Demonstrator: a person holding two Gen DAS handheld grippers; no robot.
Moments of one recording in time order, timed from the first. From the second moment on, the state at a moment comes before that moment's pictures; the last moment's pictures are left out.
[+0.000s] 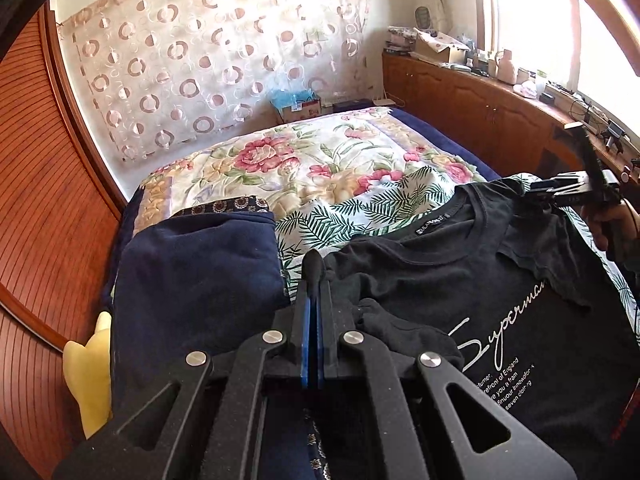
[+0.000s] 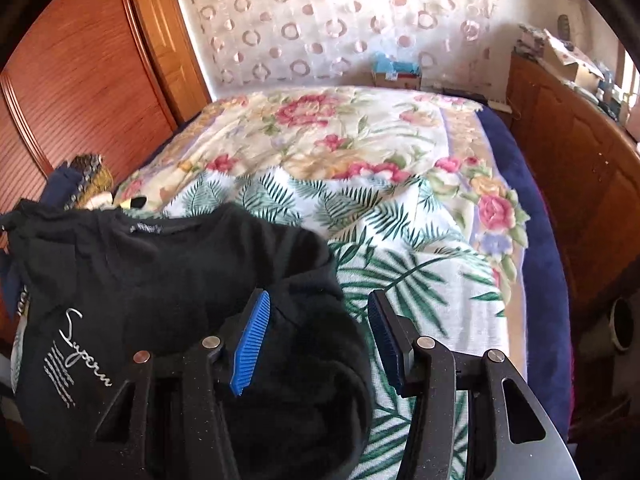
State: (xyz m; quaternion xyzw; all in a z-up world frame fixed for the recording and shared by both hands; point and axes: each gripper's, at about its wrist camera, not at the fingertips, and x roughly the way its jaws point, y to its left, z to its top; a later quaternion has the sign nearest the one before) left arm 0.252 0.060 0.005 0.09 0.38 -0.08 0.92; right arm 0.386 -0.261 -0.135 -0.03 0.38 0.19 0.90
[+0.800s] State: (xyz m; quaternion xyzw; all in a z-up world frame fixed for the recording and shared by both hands) left arm 0.099 0.079 0.039 0.03 0.29 -0.09 0.95; right arm 0.224 -0.243 -0.071 -0.08 0.27 0.23 0.93
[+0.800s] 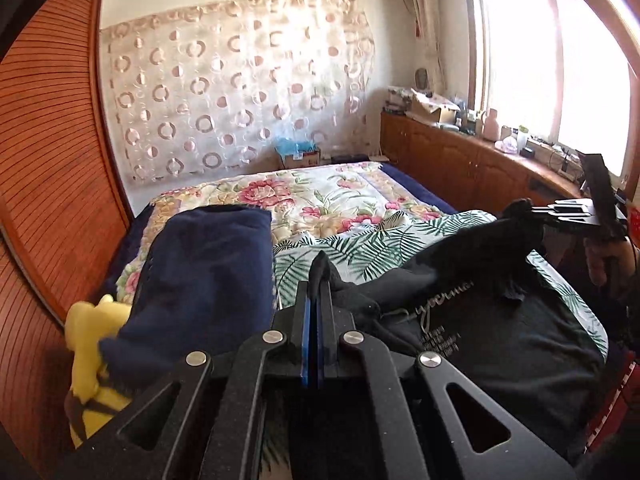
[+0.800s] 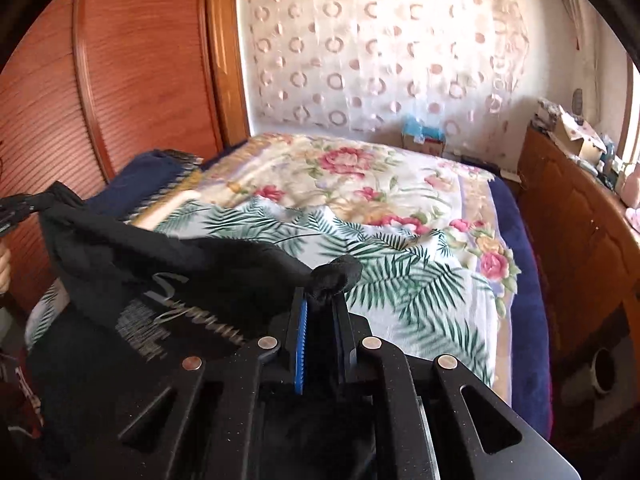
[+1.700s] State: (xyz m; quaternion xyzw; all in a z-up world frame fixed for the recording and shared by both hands) left arm -0.028 0.121 -0.034 -0.07 0.38 -0.08 0.92; right arm 0.019 -0.326 -0.137 -0.03 0.34 0.21 0.91
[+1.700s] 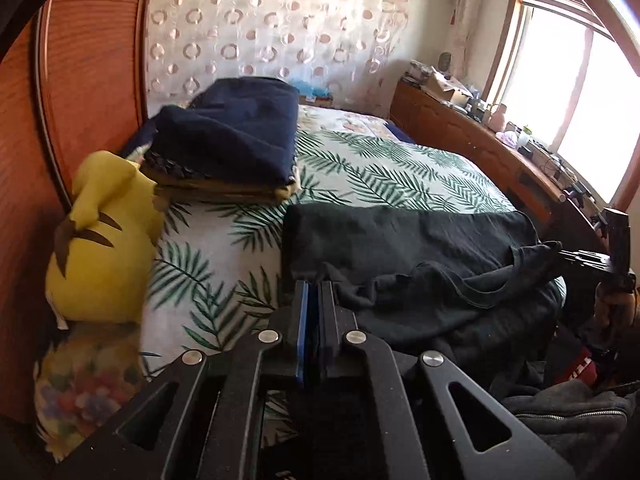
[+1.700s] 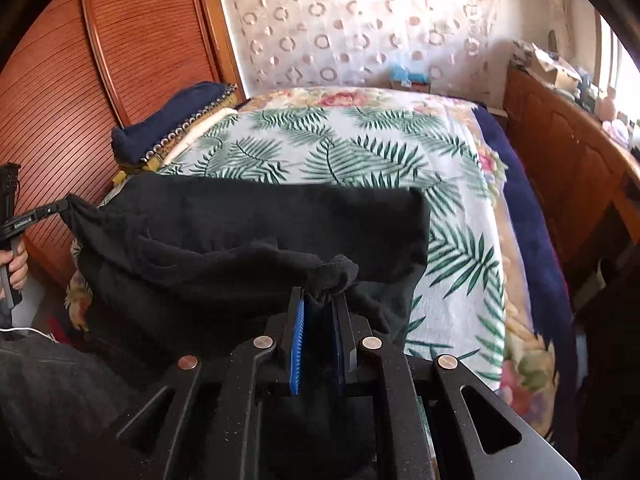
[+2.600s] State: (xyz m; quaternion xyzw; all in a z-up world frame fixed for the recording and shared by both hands) left arm 0.111 0.110 -0.050 -0.02 0.42 -0.09 0.90; right arm 0.112 -0.314 -0.145 -0.06 0.35 0.15 0.92
